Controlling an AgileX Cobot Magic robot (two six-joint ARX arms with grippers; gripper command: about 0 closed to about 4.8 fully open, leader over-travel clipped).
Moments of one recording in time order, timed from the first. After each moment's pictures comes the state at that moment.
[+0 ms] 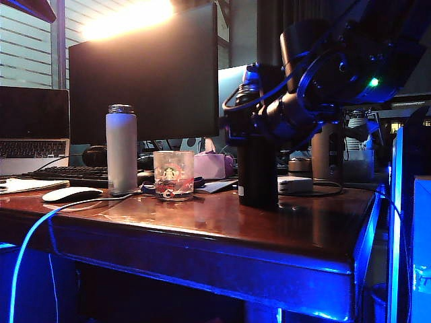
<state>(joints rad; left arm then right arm) -0.14 1.07 1.11 -0.54 0.34 0.26 0.48 1.90 1.01 0.72 0.11 0.08</state>
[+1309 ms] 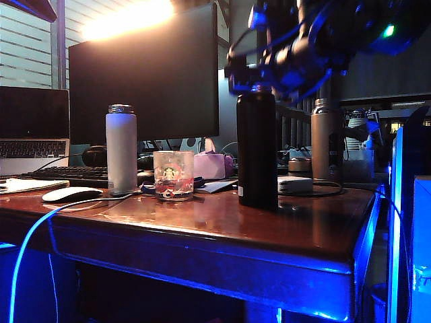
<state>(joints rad) -0.14 1.07 1.11 -0.53 0.34 0.26 0.48 1.72 1.01 0.72 0.11 -0.02</state>
